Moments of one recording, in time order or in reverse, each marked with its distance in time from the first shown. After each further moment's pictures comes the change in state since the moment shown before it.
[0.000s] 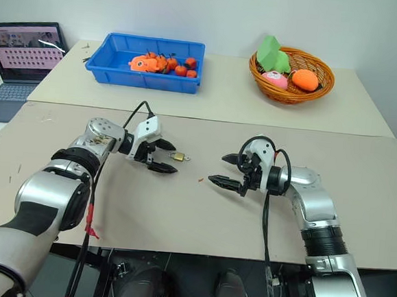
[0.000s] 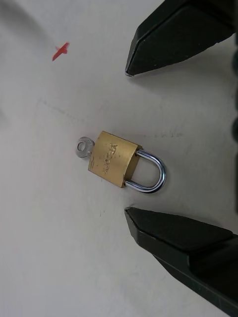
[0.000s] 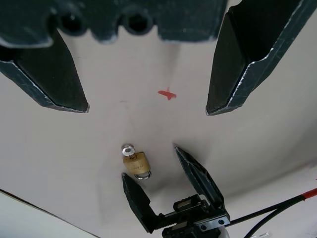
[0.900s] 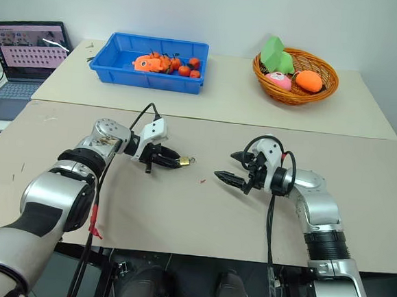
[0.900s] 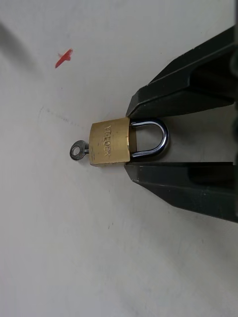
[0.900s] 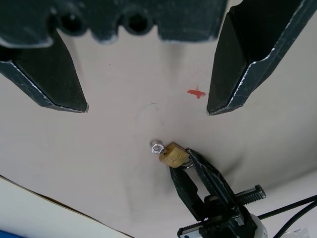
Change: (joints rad) left arm 0.000 -0.031 -0.008 -0.012 0.015 -0.006 0.001; right arm 0.019 0.000 -0.024 0.000 -0.006 -0.001 -0.087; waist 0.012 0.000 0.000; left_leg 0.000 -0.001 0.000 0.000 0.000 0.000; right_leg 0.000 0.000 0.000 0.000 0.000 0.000
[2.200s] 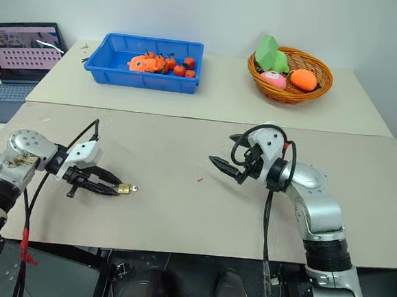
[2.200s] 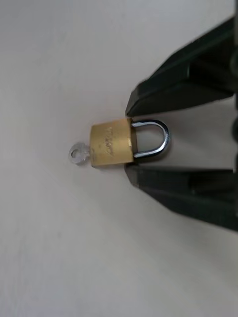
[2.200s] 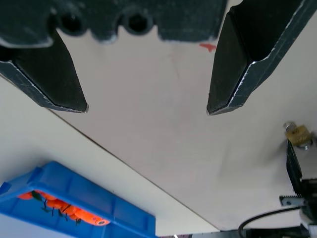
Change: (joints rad) left arm 0.476 0.561 -0.222 -0.696 -0.455 0.076 -0.272; right arm 0.041 0.046 -0.049 -0.318 -0.015 0.076 -0.212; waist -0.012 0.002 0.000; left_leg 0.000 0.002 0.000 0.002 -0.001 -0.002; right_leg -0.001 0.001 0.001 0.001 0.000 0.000
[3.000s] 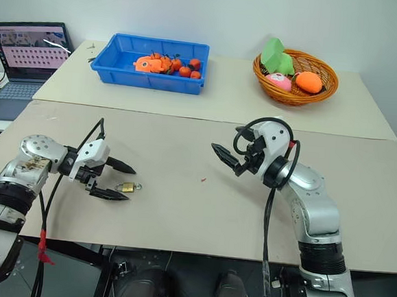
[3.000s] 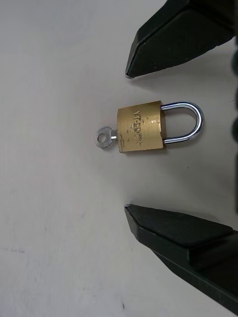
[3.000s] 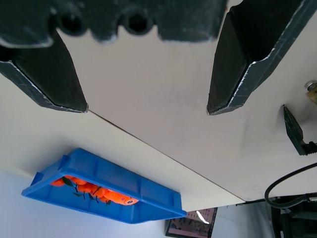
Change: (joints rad) left arm 0.001 -0.130 0.144 0.033 0.101 0.008 0.028; right arm 0.015 0.037 -0.030 -0.029 0.038 0.020 -0.131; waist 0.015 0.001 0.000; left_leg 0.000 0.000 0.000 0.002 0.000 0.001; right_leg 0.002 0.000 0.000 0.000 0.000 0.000
